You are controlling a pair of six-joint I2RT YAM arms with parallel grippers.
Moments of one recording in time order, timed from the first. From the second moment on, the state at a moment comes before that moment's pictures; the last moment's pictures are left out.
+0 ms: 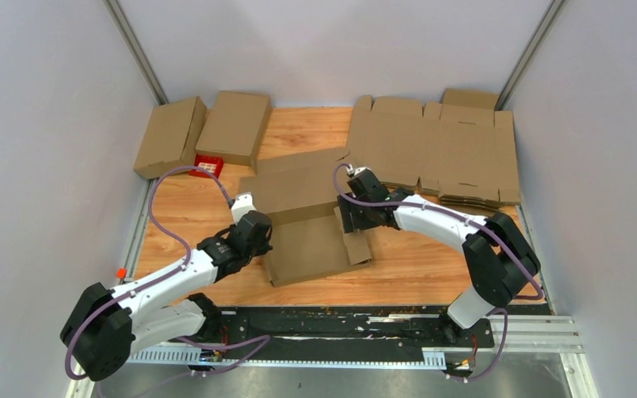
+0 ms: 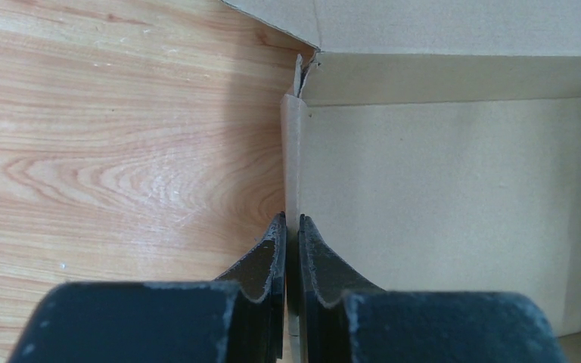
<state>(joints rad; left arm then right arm) -0.70 1.01 0.48 -0.33 -0.45 -0.79 0.71 1.60 1.00 -0.43 0.14 0.39</state>
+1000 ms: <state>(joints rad) -0.72 1.01 0.48 -0.32 -0.47 -0.79 0.67 1.73 1.10 -0.39 0.12 0.43</state>
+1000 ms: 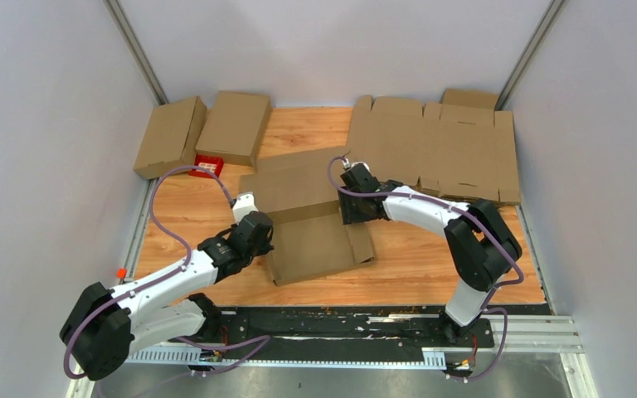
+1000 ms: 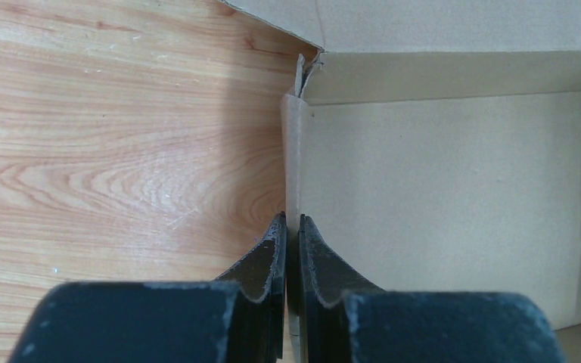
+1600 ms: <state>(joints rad) -0.72 1.02 0.48 -0.30 -0.45 -0.80 0.69 1.73 1.11 -0.43 0.23 0.42</state>
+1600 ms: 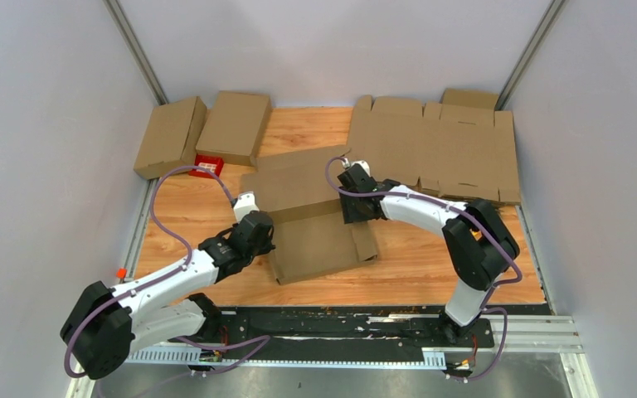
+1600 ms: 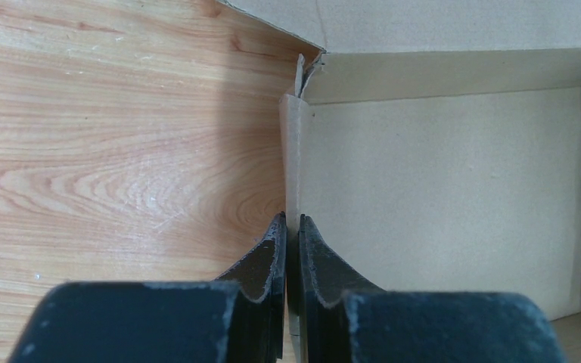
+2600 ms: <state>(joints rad) -0.72 1.03 0.48 -0.35 -0.47 -0.80 0.73 1.73 1.06 -0.53 0.27 0.38</state>
